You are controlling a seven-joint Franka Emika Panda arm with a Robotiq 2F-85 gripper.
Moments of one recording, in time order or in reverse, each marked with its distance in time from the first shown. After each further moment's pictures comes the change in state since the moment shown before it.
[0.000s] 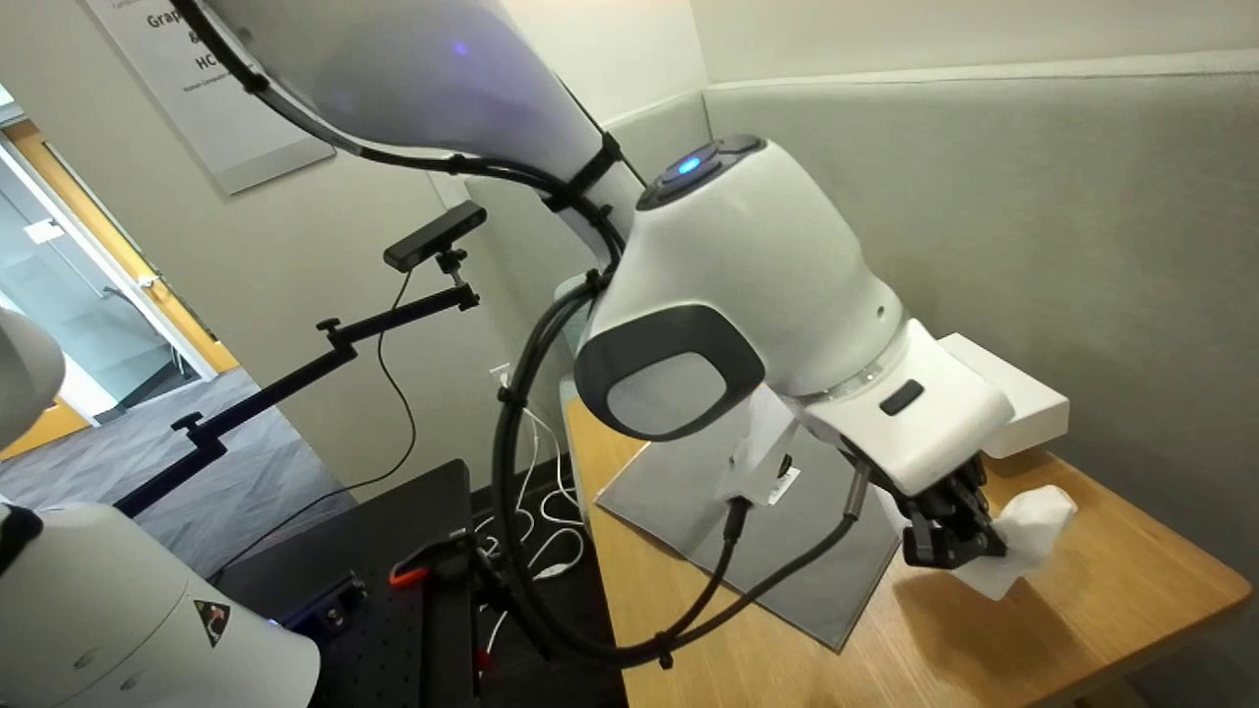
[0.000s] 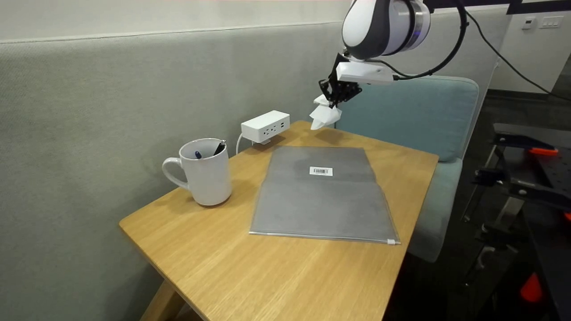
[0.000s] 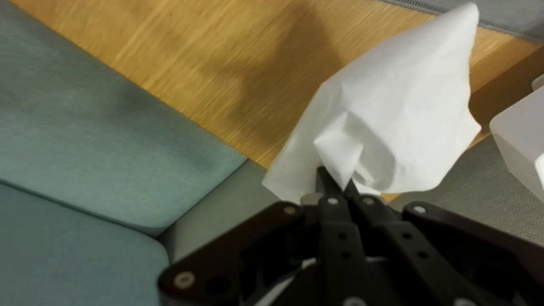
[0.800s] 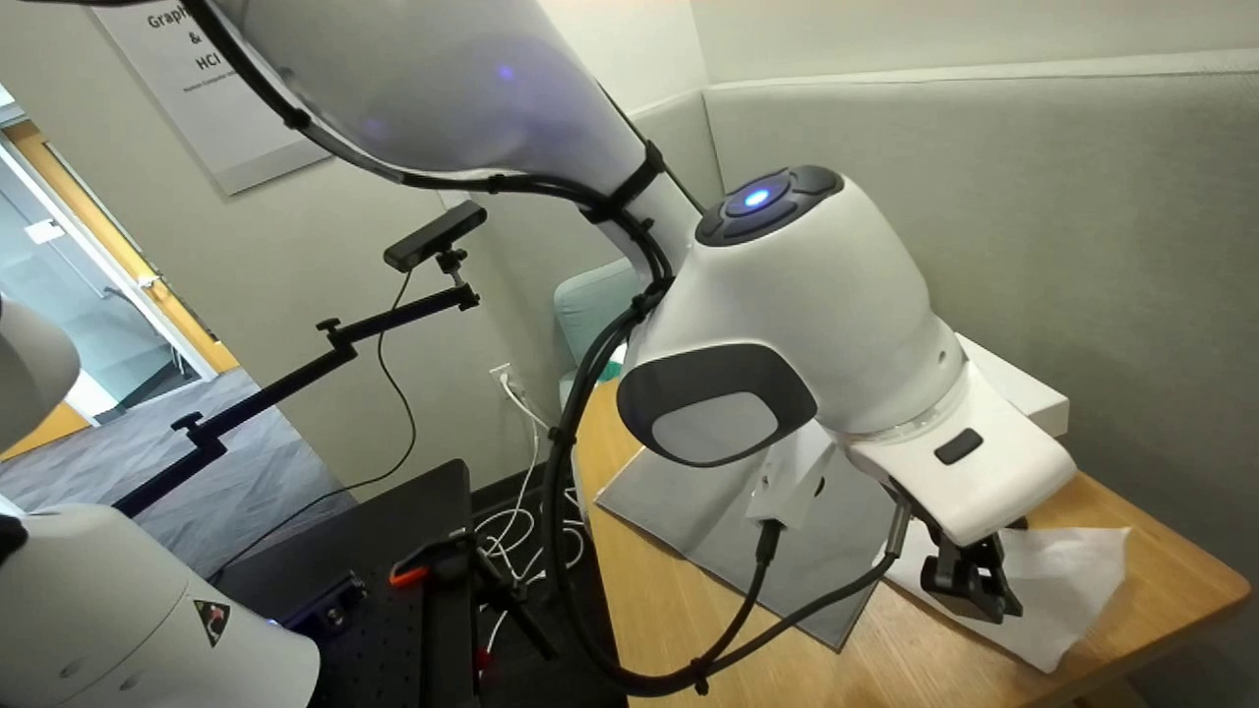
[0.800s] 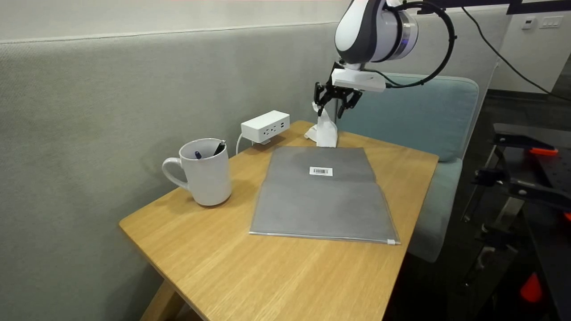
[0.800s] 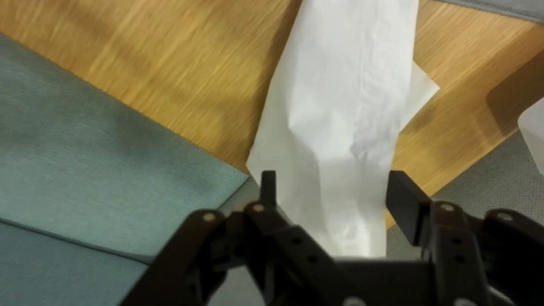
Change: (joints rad) arm -0.140 0.068 0.108 0.093 0.000 -0.047 -0.012
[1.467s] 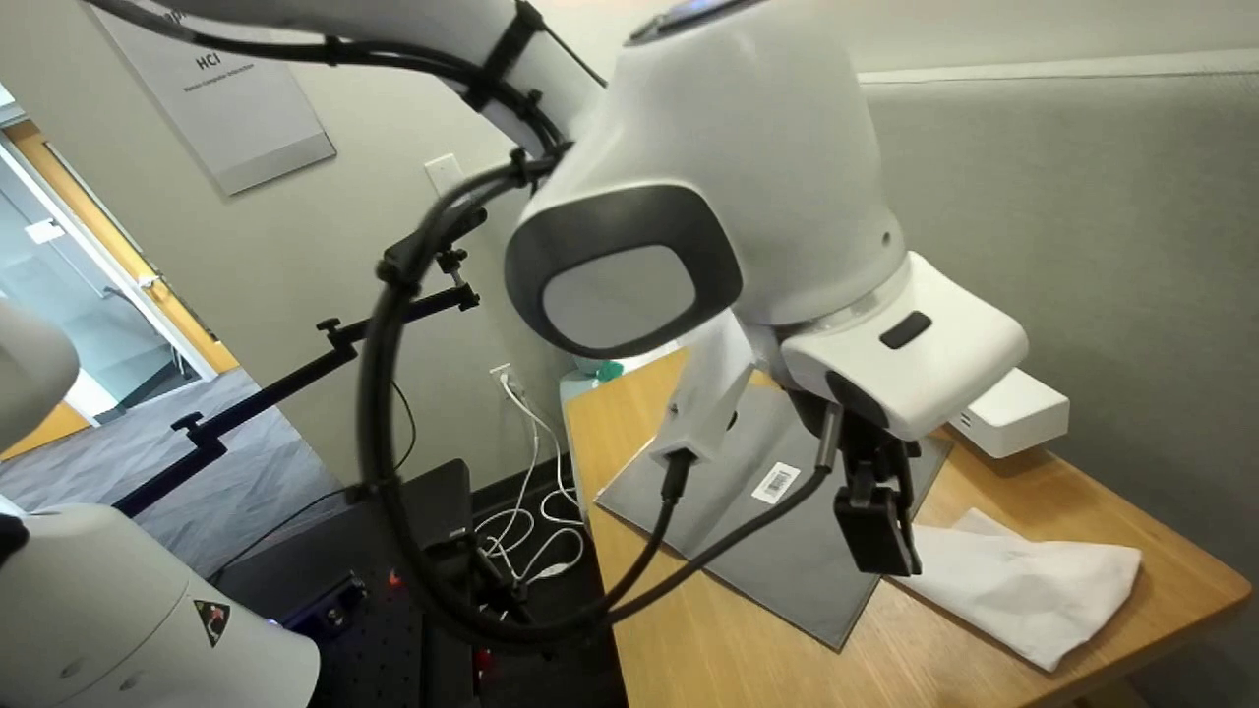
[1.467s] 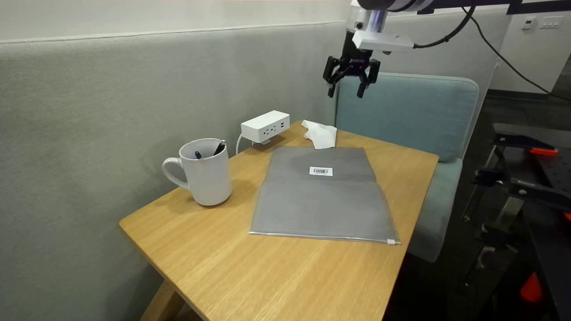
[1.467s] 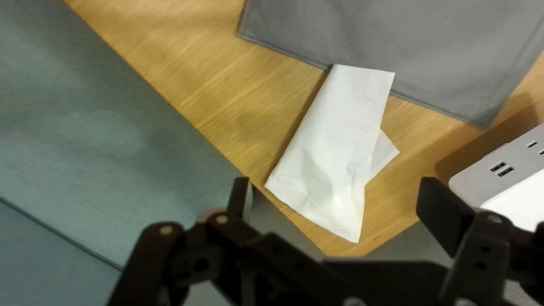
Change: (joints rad) arm 0.010 -0.296 -0.032 -0.172 -0.082 -0.298 -0.112
